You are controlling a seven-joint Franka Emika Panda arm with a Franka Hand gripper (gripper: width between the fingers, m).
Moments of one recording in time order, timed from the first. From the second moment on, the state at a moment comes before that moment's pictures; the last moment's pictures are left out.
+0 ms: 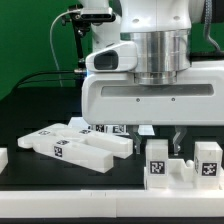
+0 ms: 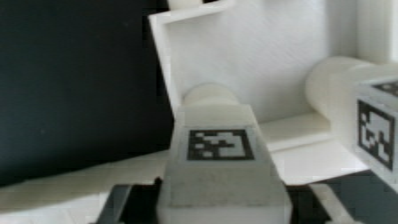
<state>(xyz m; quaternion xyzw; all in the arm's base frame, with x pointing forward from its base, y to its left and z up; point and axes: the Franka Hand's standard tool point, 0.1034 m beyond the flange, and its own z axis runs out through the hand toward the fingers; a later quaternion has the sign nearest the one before) 0.650 0.038 0.078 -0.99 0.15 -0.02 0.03</state>
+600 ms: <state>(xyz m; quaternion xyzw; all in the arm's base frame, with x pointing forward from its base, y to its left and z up) 0.652 0.048 0.078 -0.78 0.62 0.01 0.06</state>
